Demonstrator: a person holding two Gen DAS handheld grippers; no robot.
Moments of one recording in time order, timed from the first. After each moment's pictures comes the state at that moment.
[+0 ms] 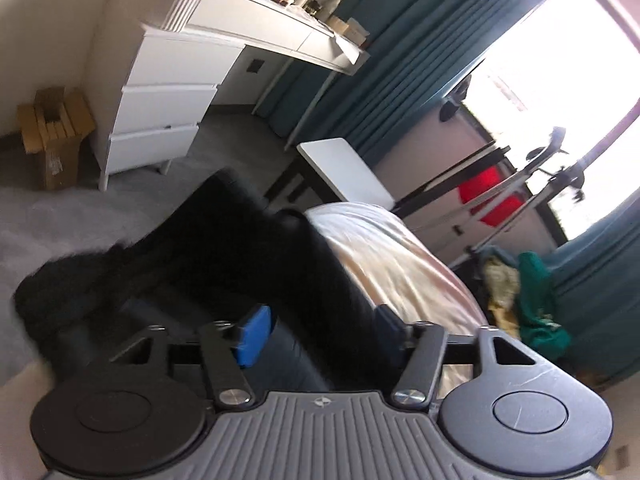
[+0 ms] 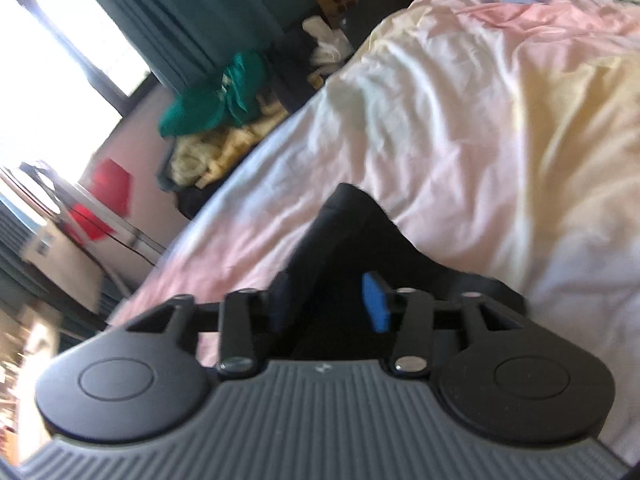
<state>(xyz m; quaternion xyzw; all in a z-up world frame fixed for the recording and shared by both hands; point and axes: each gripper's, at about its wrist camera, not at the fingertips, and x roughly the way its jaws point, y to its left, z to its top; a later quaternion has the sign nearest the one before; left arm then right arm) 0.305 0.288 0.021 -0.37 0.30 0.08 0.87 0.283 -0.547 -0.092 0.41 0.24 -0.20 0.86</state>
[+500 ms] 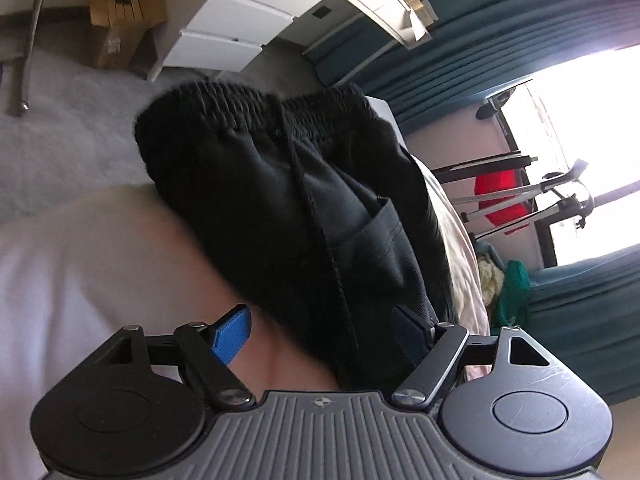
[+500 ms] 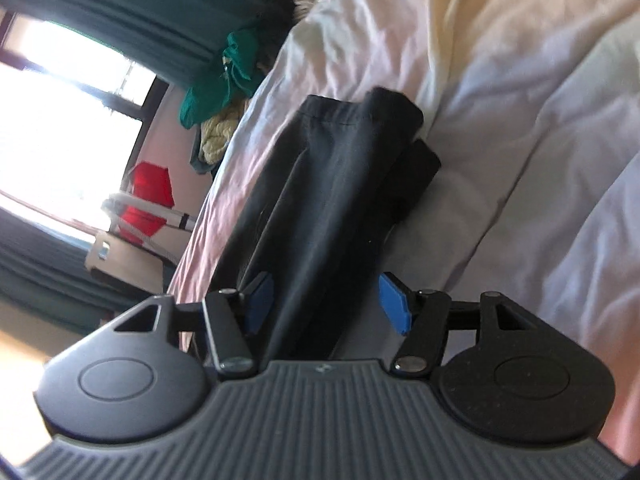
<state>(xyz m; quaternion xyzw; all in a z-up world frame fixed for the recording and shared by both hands) 0.208 0.317 -0.060 -0.50 0.34 0.08 0.80 0.199 -0.512 -0.150 0.53 0.25 -0.15 0.80</state>
